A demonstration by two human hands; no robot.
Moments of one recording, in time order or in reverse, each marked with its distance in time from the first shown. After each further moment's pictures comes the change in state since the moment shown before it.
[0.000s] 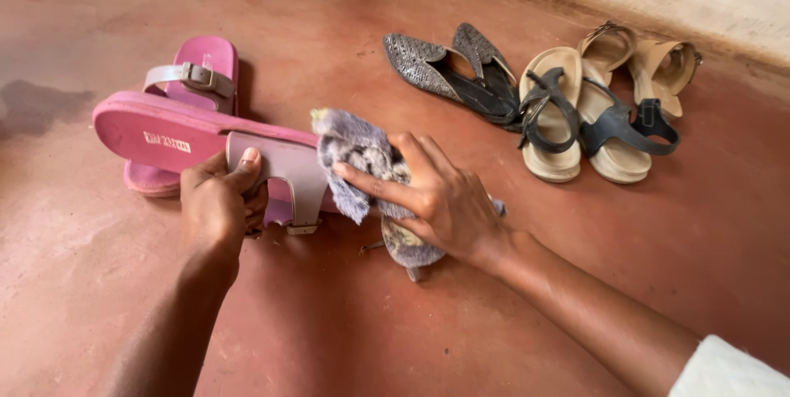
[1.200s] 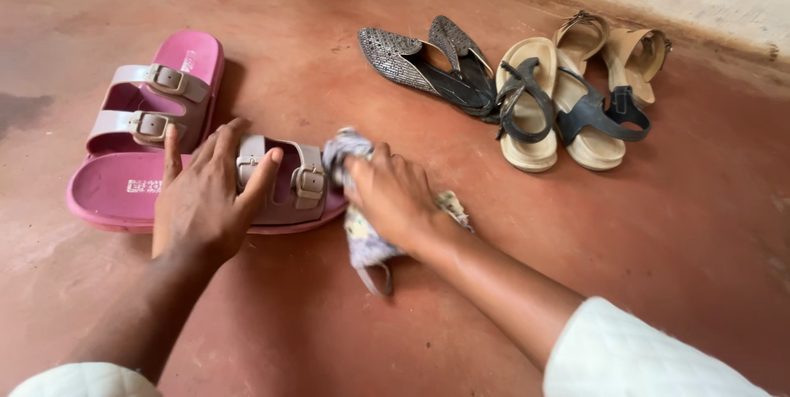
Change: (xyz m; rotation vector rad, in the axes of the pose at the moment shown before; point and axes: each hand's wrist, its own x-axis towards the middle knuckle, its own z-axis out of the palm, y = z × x) left_hand 0.008 -0.003 0.005 1.119 -0.069 0.690; right_hand 0.019 0.000 0.045 0.047 -0.420 0.635
